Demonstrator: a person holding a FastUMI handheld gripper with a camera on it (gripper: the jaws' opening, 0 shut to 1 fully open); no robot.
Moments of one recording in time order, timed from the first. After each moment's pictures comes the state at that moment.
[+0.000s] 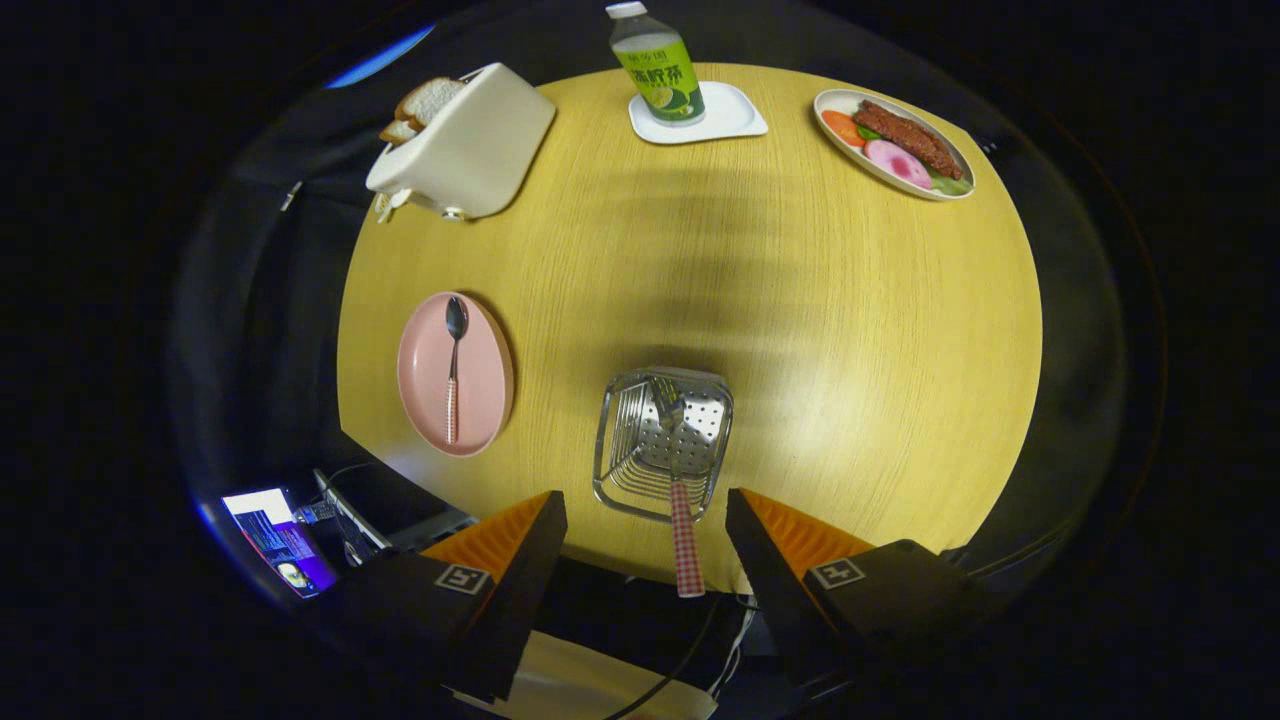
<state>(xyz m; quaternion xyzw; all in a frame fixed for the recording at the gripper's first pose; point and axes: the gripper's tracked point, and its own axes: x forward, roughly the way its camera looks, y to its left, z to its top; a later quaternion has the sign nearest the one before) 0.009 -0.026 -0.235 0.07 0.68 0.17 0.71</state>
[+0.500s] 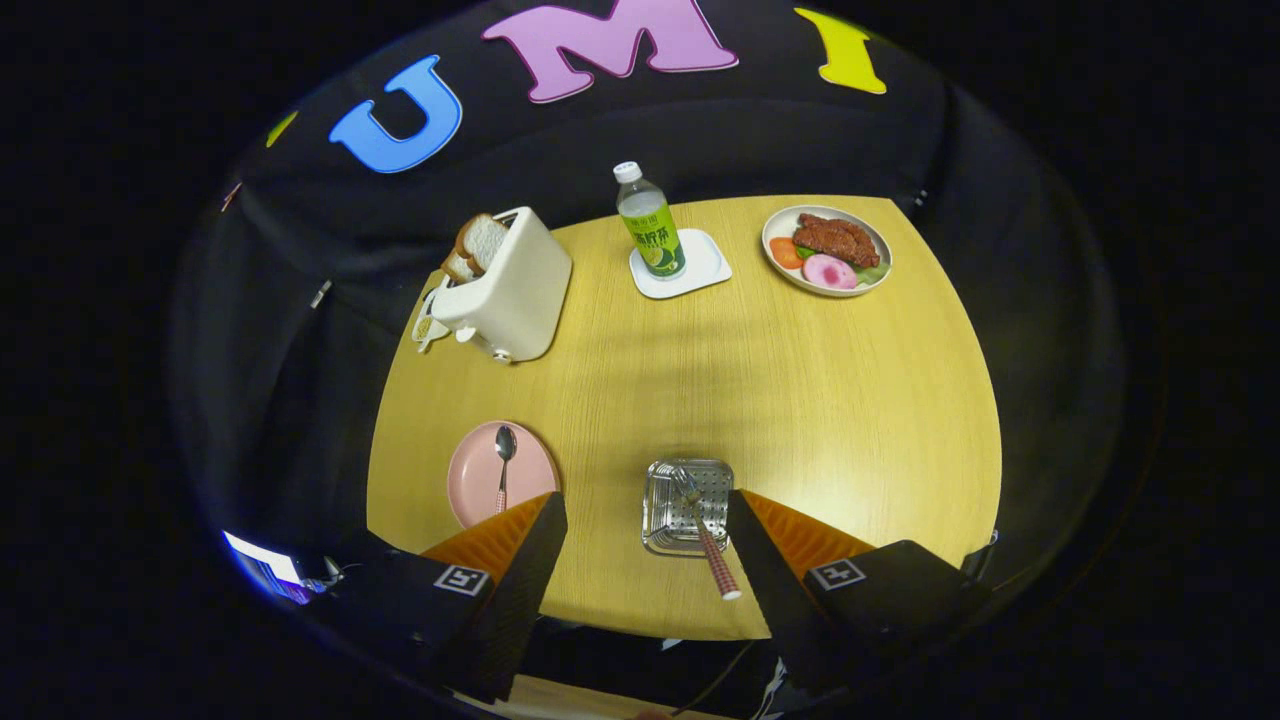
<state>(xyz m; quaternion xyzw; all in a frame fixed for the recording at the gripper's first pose) 0.023 -0.014 -0.161 0.11 0.50 0.12 0.85</state>
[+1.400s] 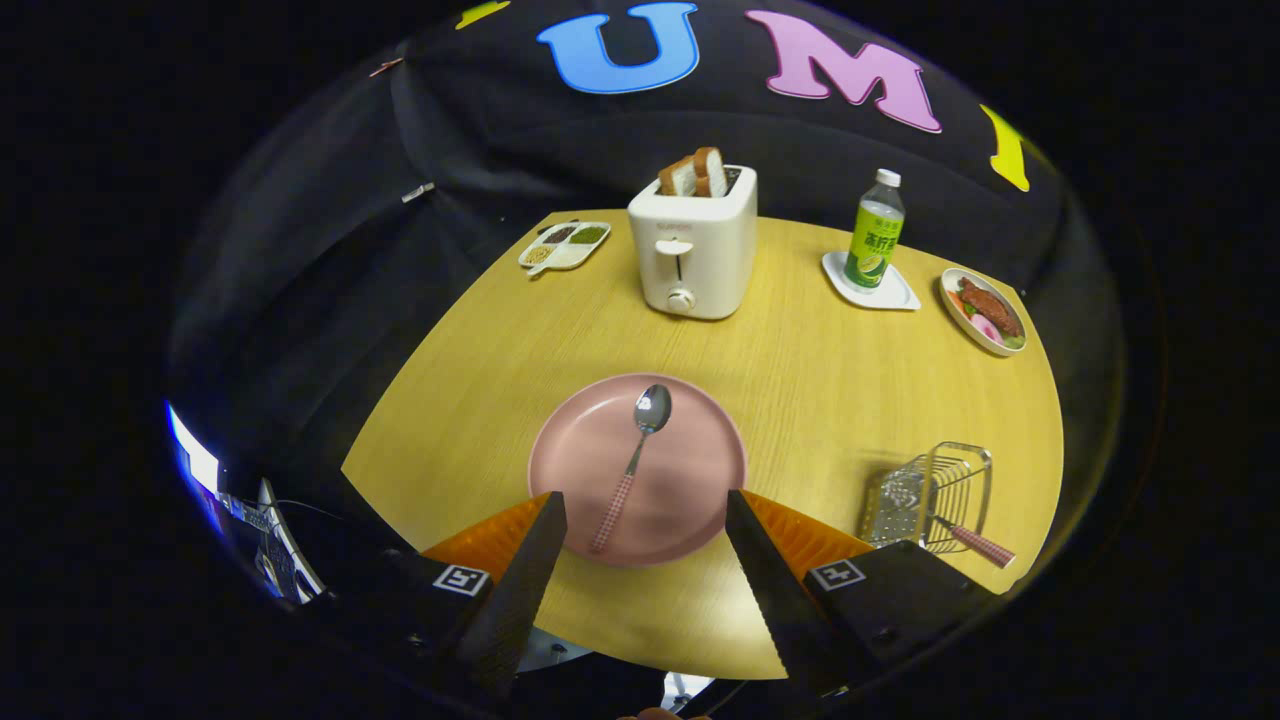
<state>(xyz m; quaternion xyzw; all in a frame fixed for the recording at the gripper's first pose) -0.047 0.219 -0.257 0.00 0.45 0.22 0.87</state>
